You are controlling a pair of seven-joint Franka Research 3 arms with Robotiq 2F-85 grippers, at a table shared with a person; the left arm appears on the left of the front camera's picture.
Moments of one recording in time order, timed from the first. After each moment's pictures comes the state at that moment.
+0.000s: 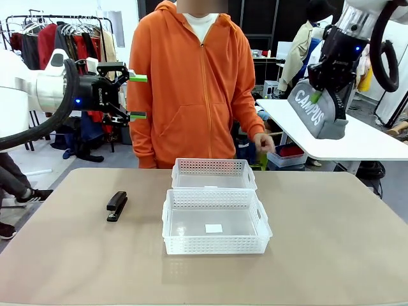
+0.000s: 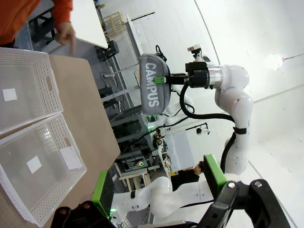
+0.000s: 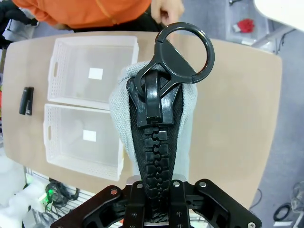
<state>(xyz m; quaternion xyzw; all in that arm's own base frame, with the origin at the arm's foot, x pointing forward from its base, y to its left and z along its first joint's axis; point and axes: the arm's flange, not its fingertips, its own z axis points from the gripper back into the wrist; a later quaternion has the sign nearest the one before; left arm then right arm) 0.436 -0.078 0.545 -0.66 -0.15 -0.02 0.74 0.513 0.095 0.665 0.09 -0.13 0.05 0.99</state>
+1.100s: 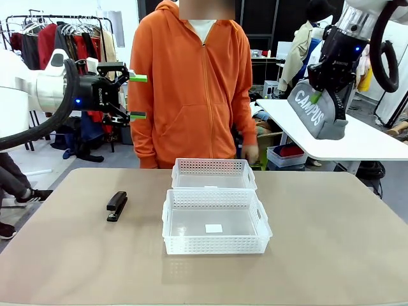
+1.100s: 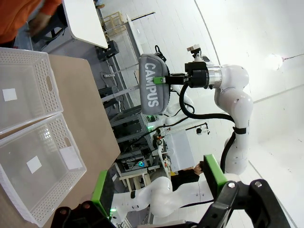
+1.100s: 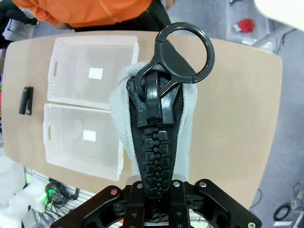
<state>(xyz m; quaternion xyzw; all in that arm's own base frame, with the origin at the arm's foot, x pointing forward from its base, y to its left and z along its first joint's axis) 0.436 -0.078 0.545 -0.66 -0.15 -0.02 0.74 0.515 0.095 0.662 0.09 -0.13 0.05 0.99</state>
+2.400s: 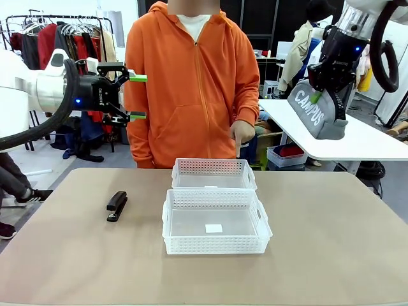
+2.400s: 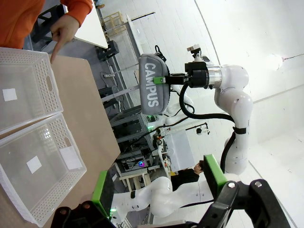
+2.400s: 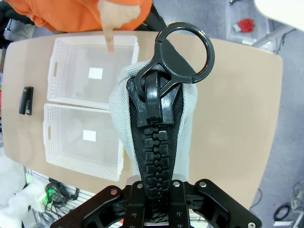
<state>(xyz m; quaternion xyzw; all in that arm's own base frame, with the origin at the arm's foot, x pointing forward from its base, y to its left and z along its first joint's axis) 0.436 -0.078 0.545 -0.66 -0.15 -0.02 0.74 0.515 0.095 0.662 0.09 -0.13 0.05 0.99</state>
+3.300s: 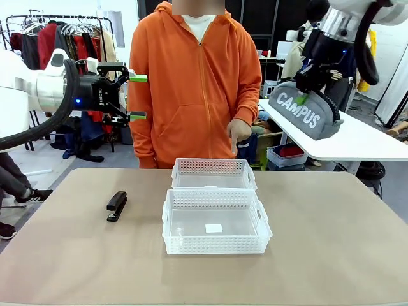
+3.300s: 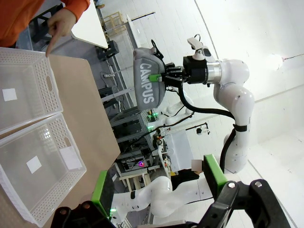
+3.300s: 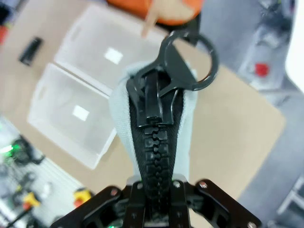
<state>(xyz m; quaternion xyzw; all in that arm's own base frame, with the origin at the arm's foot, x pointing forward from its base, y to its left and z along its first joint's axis) 0.436 -0.078 0.545 -0.66 -0.15 -0.02 0.74 0.535 0.132 0.657 0.07 -0.13 0.28 0.95</state>
